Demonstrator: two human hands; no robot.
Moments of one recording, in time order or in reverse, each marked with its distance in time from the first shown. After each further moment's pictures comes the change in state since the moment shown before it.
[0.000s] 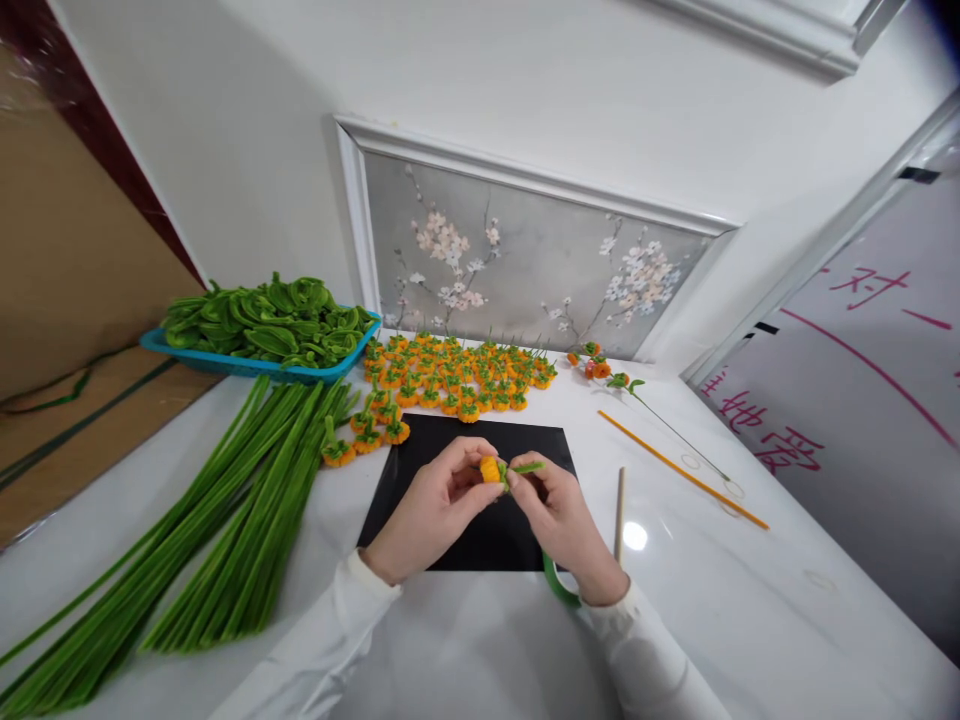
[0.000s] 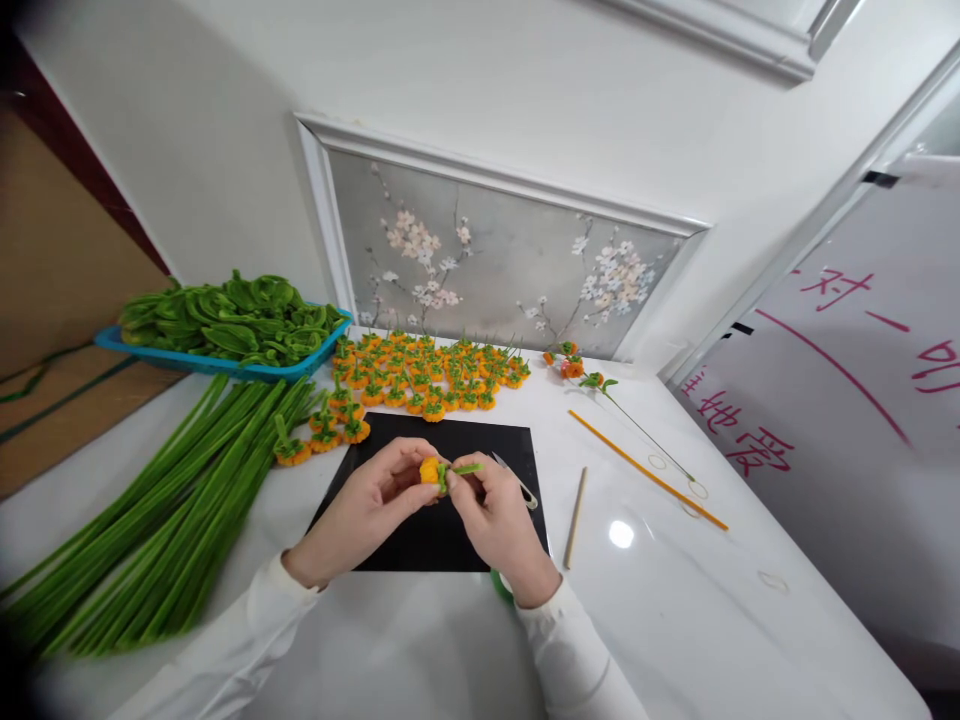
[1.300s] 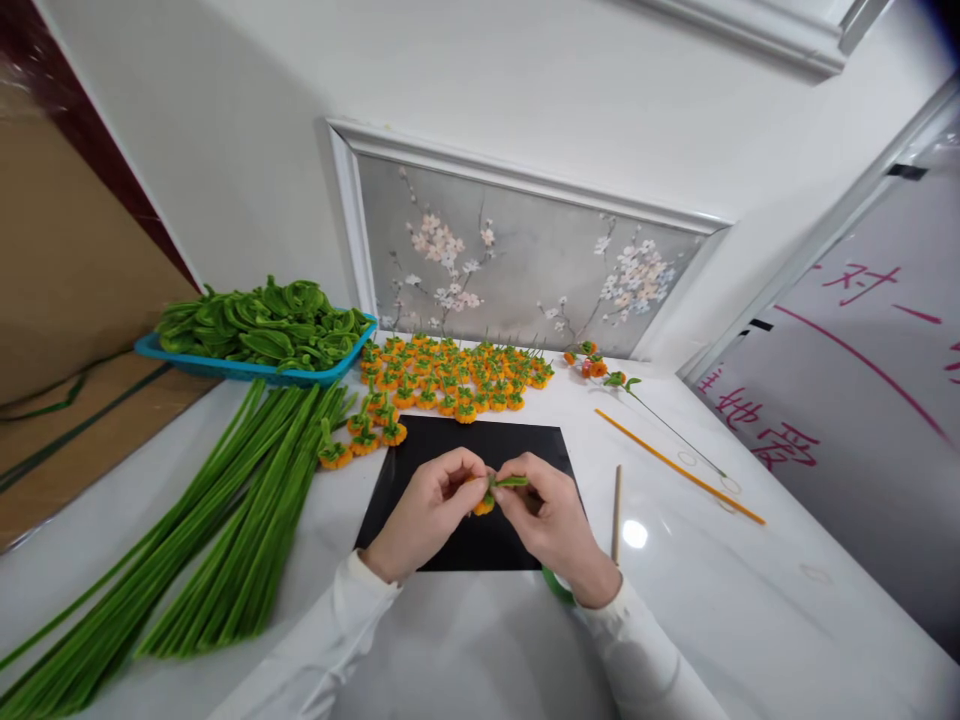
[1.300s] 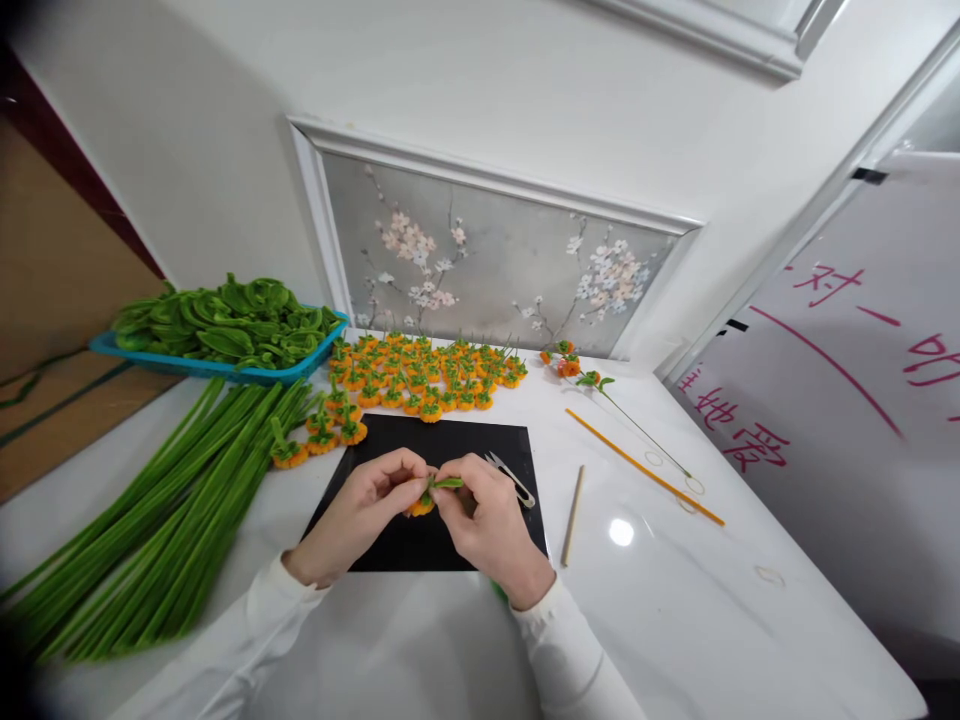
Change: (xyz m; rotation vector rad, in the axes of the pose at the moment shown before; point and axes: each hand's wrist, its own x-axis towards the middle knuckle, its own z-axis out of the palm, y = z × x) left_hand 0.001 0.007 0.000 0.056 0.041 -0.061; right_hand -0.002 -0.007 0.001 -0.188 0.021 -0.206
